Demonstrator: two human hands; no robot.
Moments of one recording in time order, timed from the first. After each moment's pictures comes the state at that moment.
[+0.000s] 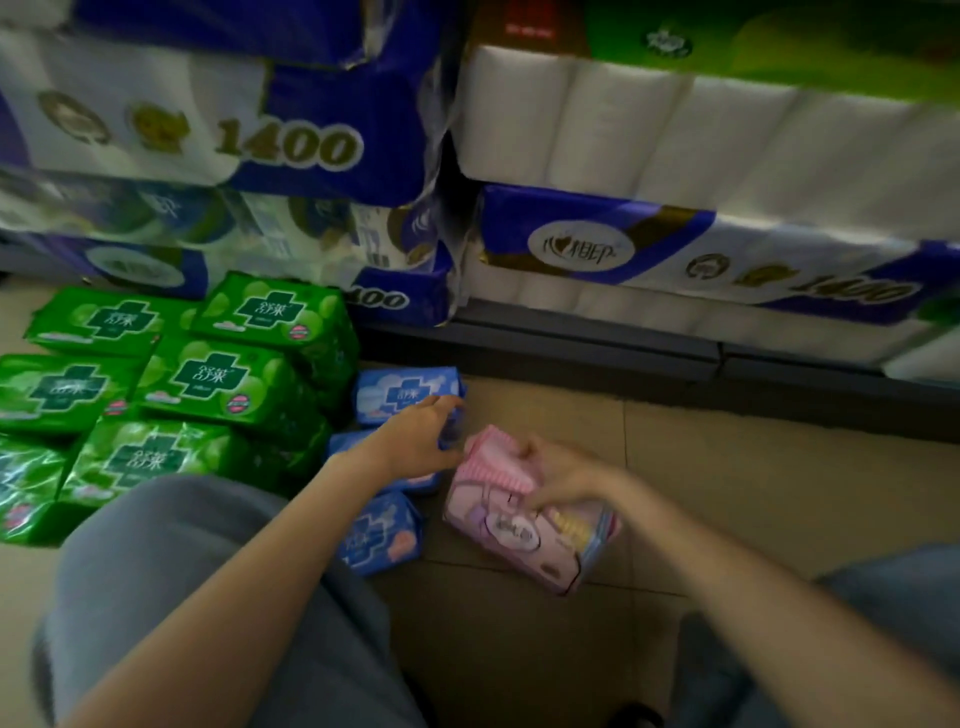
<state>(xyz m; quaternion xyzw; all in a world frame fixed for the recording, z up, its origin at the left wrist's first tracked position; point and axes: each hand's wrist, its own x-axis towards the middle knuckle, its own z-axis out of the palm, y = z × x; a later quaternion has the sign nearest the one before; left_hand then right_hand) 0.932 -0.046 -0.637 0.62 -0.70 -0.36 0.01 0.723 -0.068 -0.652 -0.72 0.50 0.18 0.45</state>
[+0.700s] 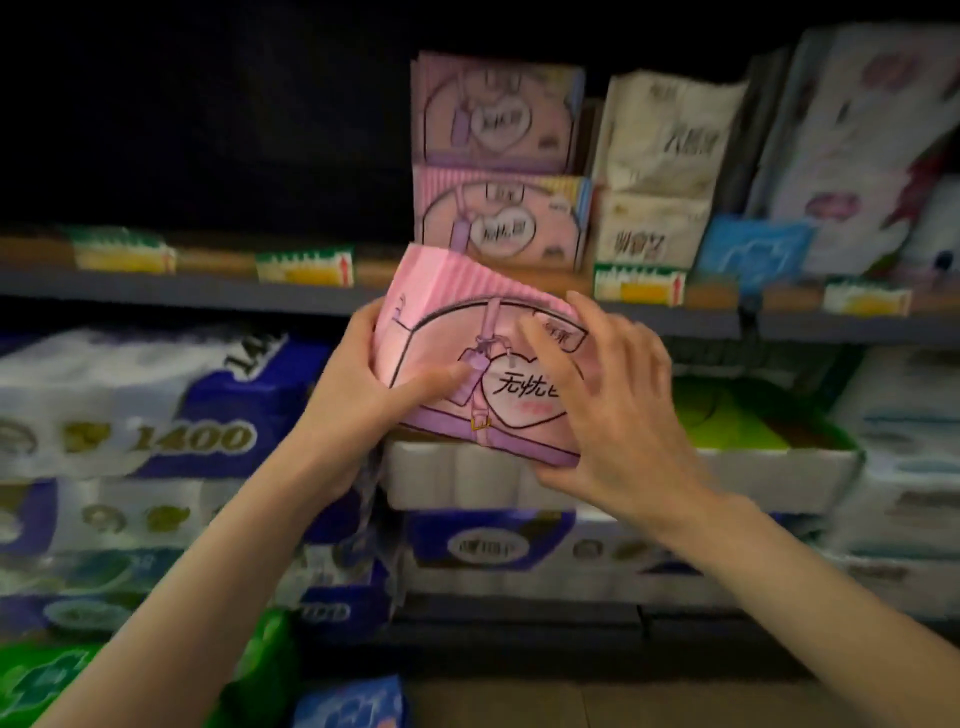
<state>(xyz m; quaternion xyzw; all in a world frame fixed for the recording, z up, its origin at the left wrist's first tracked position) 0.893 -0.104 -0.300 0.43 -0.59 -0.35 0.59 0.678 -0.116 -0.317 -0.82 0.42 -0.29 -0.26</state>
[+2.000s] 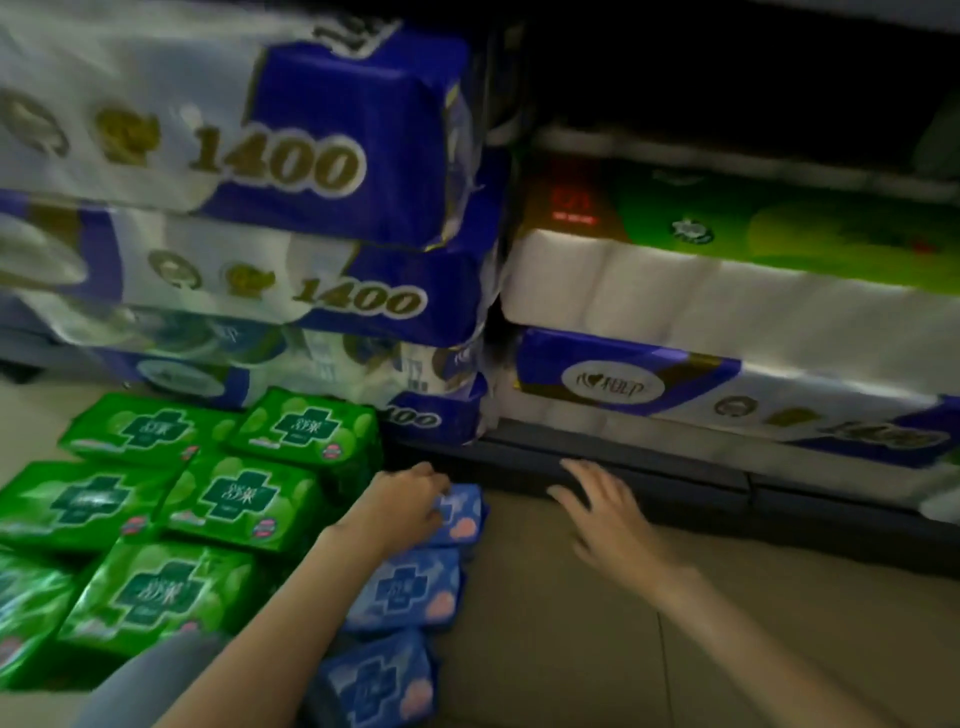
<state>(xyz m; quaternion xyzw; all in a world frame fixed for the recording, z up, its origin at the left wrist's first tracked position) 0.981 -0.082 -0.607 0.64 -0.74 -0.19 -0.10 0.736 -0.109 -0.632 -0.88 0.46 0.08 0.03</state>
